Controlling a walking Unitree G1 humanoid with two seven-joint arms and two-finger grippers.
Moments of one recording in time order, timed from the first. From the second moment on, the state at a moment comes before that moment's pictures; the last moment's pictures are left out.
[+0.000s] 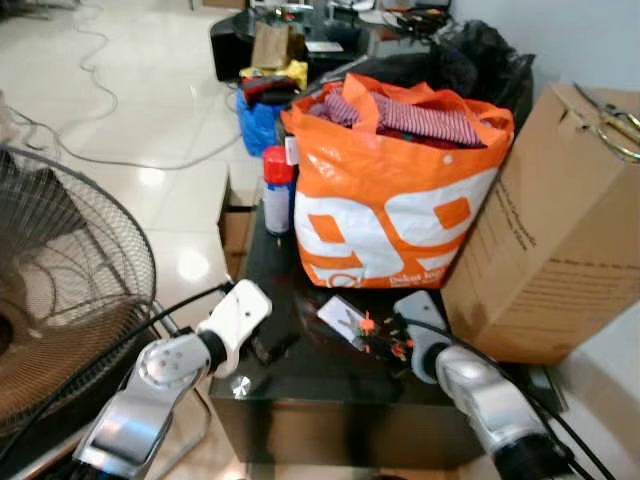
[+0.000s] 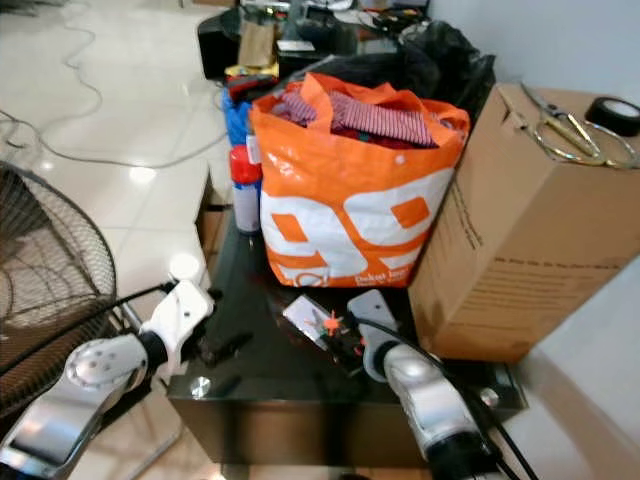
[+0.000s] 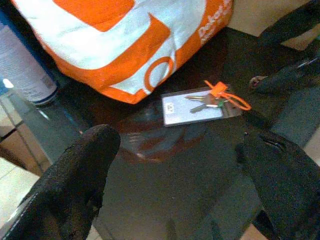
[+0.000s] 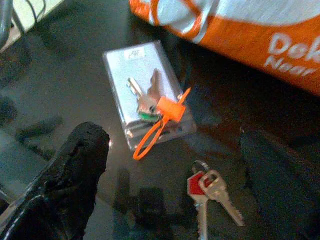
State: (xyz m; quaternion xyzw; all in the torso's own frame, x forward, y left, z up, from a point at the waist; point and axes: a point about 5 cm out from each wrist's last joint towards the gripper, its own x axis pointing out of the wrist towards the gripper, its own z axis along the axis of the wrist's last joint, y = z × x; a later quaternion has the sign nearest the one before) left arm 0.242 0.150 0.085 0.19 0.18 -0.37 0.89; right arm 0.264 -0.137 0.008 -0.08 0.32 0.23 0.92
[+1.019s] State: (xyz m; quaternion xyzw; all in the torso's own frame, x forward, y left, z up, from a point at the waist) left arm 0.232 0.153 0.117 0.14 0.19 -0.43 0.87; right arm 0.285 -0.147 -0.006 -0.09 0.33 0.18 0.92
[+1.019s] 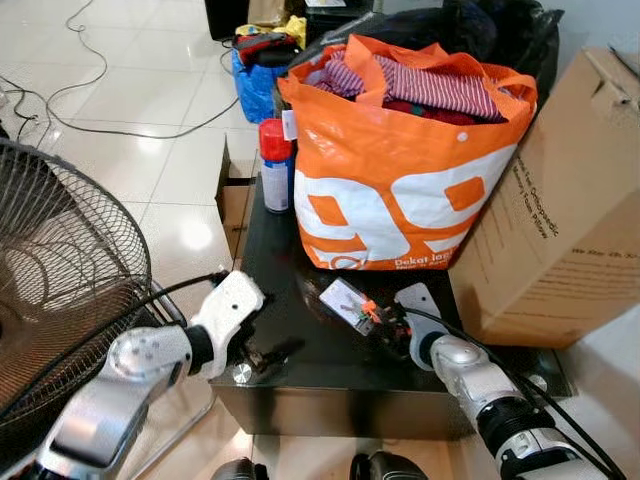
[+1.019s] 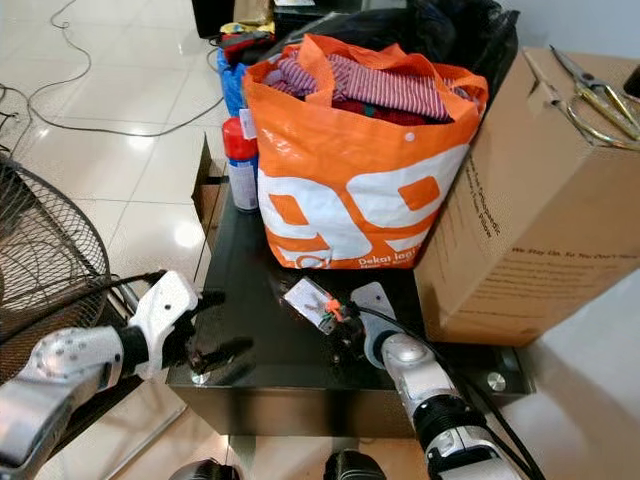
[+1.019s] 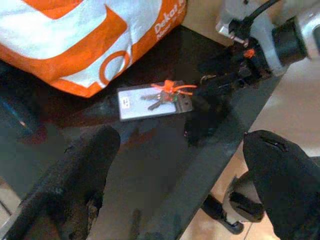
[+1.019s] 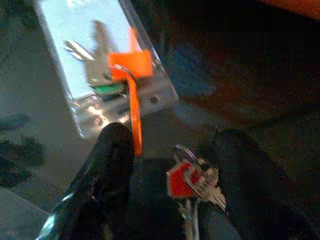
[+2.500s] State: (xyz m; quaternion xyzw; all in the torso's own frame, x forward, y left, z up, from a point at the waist) left arm 0.230 0.148 0.119 0.14 0.20 -0.47 0.85; right arm 0.296 -0.165 0.018 -0.09 0.29 0.29 0.91
